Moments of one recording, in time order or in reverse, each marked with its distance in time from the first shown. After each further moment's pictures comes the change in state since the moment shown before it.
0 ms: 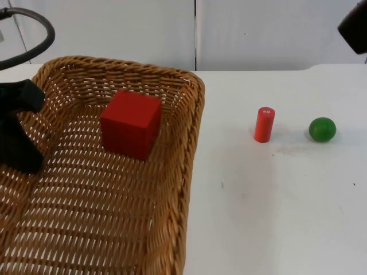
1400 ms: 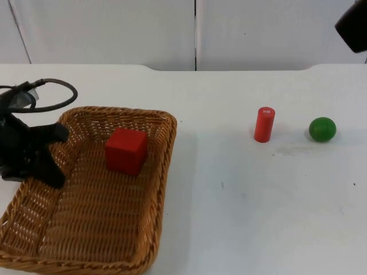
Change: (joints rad) right arm 0.000 0.000 0.000 0.018 0.000 0.005; left arm 0.163 0.673 -0.261 -0.248 -0.142 0.404
